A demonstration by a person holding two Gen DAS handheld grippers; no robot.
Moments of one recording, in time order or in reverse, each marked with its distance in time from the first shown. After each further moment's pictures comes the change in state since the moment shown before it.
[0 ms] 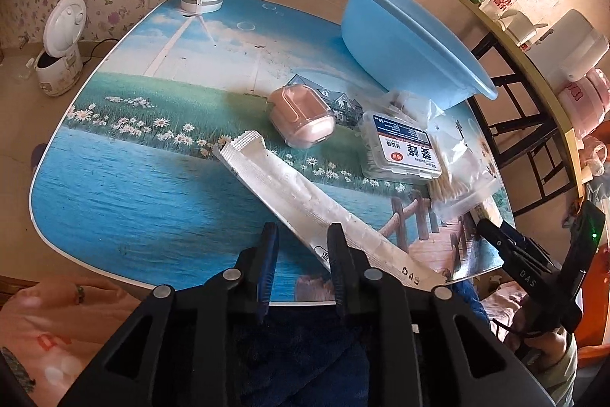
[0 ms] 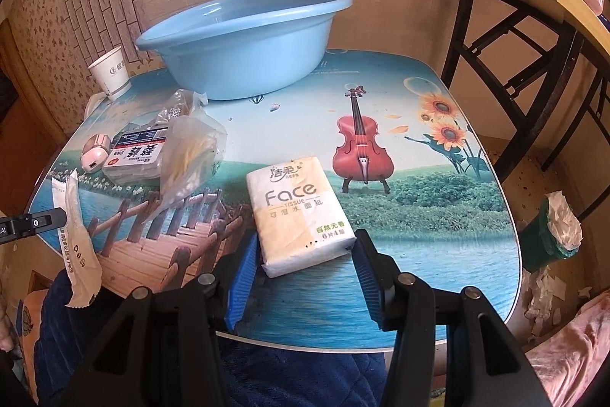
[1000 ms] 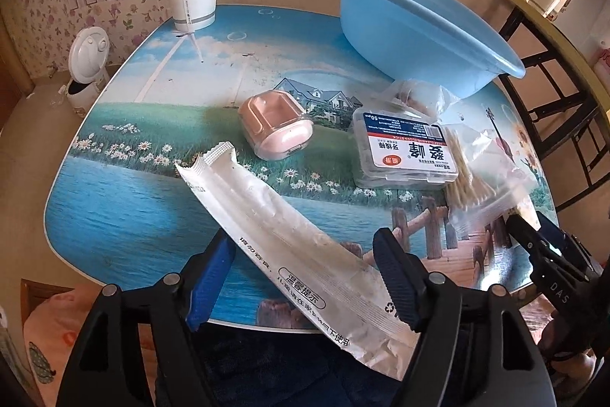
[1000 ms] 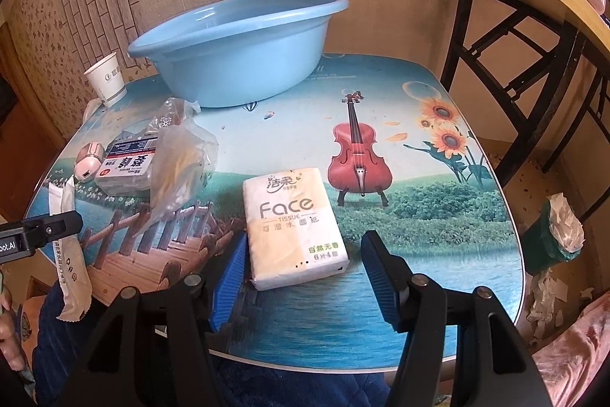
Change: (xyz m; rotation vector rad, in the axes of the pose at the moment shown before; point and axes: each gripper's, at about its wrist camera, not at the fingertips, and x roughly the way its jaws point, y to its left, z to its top) left arm 0.020 -0.046 0.003 0.066 -0.011 0.221; right arm 0.006 -0.003 0.007 0.007 -0.019 -0.003
